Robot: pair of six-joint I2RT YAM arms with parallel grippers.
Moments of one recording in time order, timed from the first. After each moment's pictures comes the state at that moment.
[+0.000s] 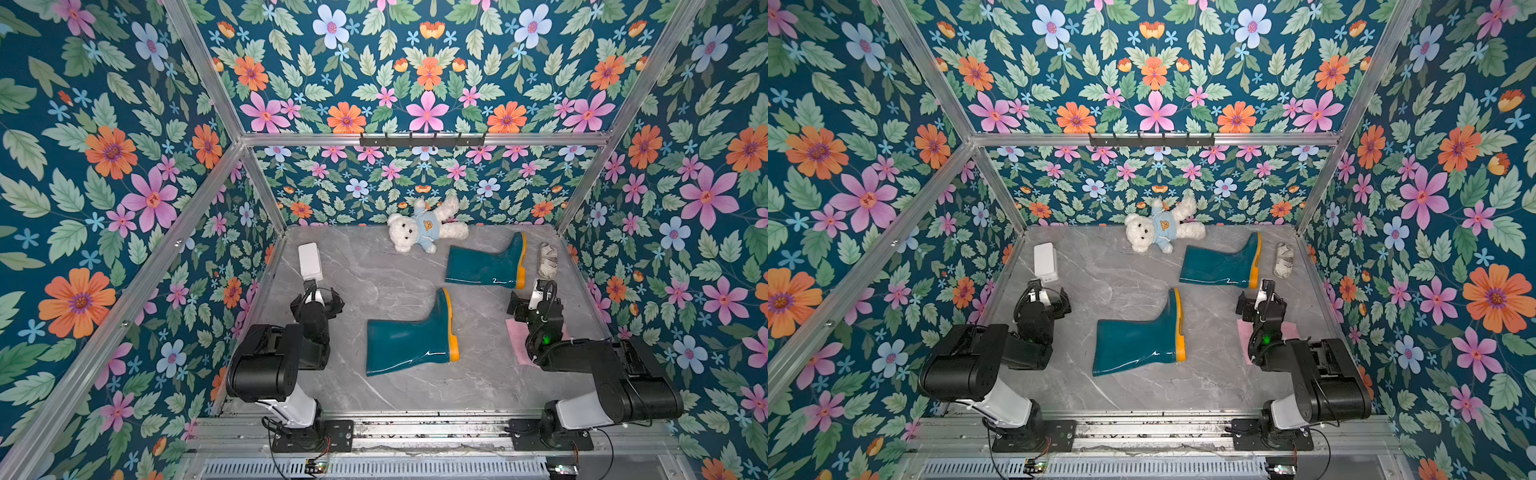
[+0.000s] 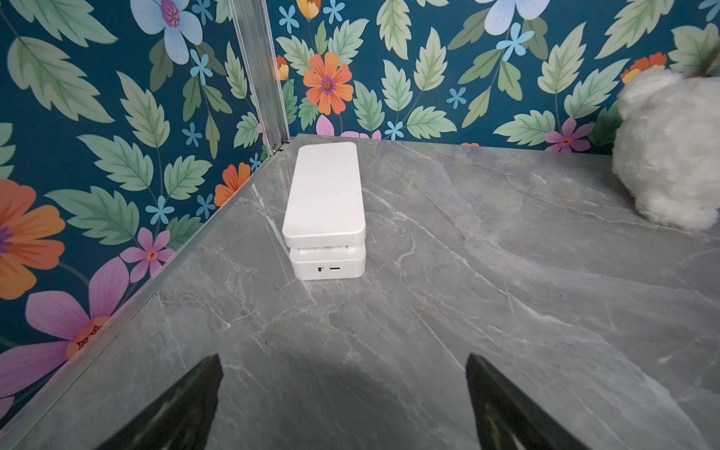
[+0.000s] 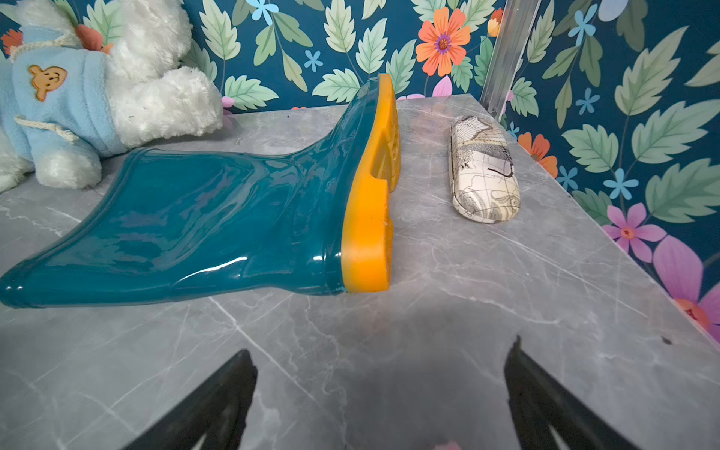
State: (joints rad) left arm -0.06 1.61 0.28 1.09 -0.30 -0.03; right arm 0.04 1.46 0.27 0.87 0.19 0.08
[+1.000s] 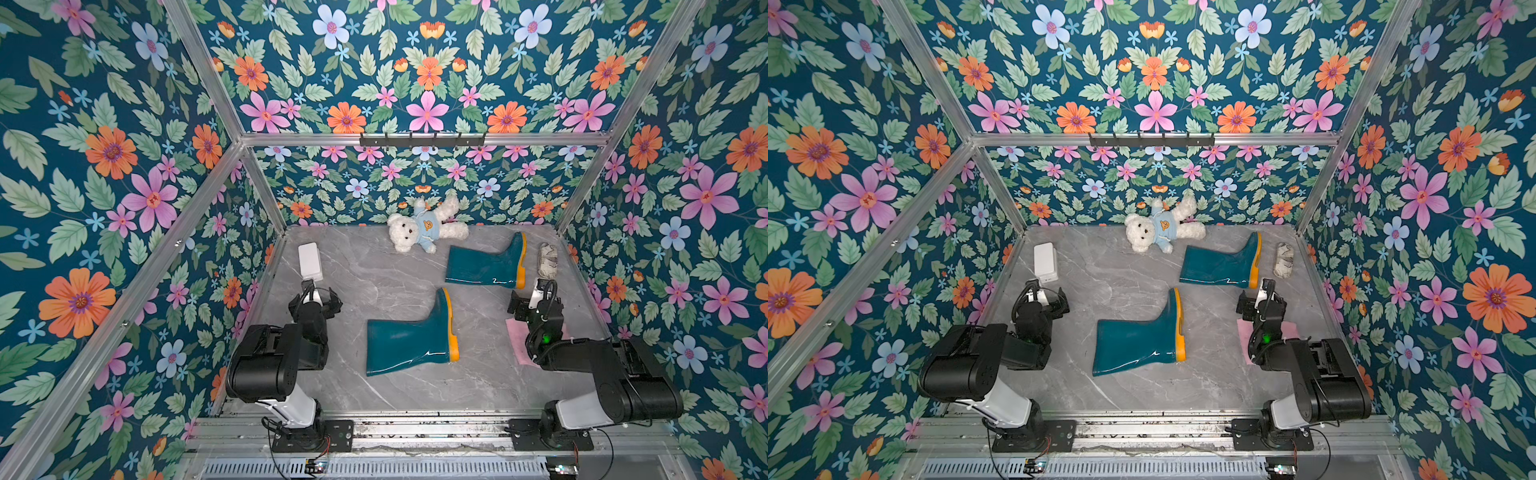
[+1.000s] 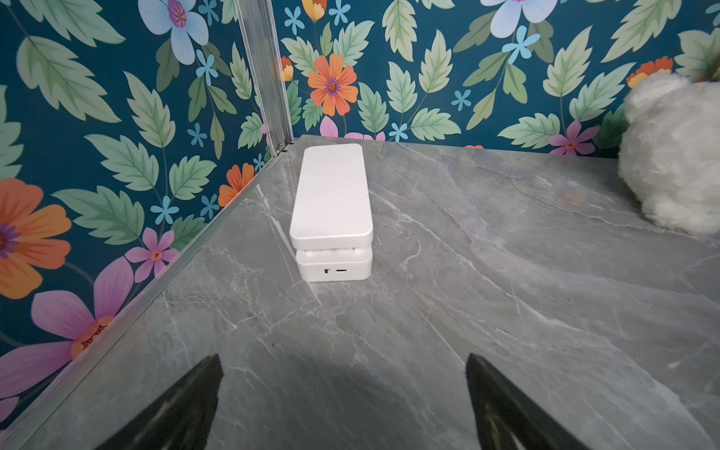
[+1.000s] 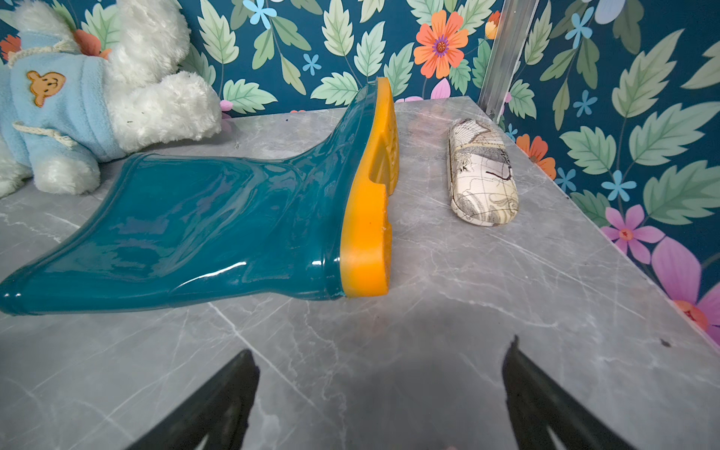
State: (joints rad) left arm -0.04 1.60 0.28 1.10 -0.28 -0.03; right arm 0.04 1.46 0.27 0.87 0.19 0.09
